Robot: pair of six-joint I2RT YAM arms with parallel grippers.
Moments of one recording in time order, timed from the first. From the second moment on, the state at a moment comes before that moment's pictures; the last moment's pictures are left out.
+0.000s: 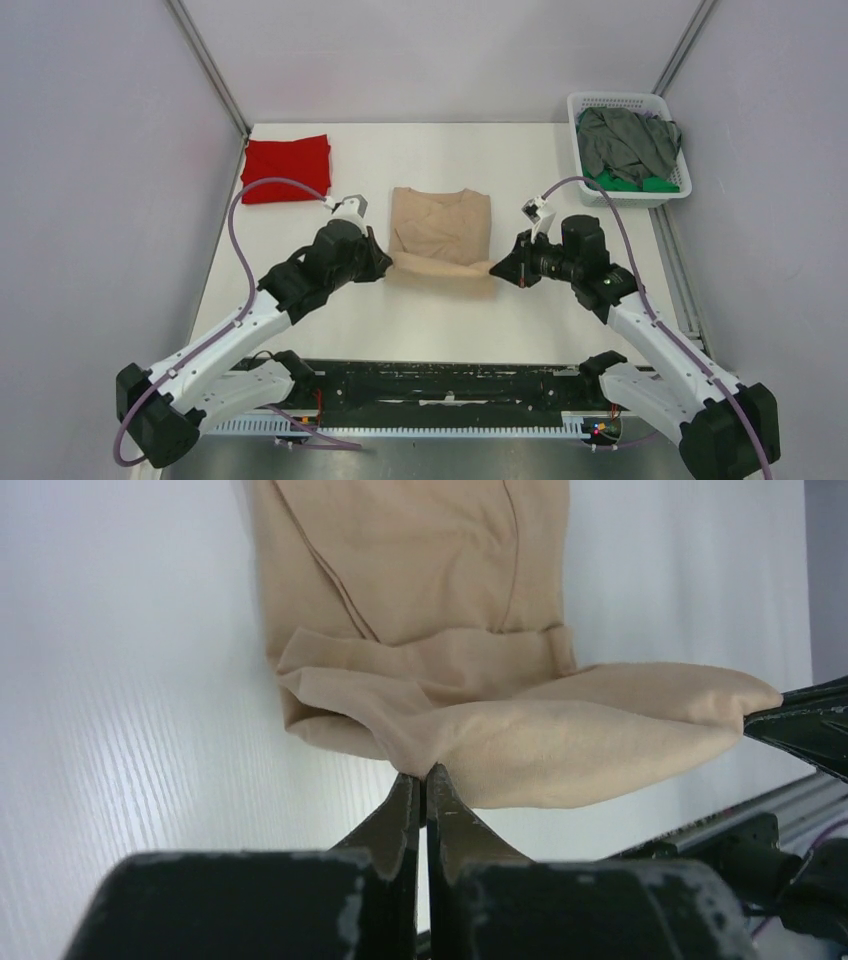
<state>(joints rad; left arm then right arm) -0.71 0.90 0.76 -0.49 -0.14 -0.67 0.40 0.88 0.57 -0.23 -0.58 0.29</state>
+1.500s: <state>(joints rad) -0.35 2.00 1.54 -0.26 0.02 -0.50 0.13 1.97 1.25 0.12 -0.59 0.30</state>
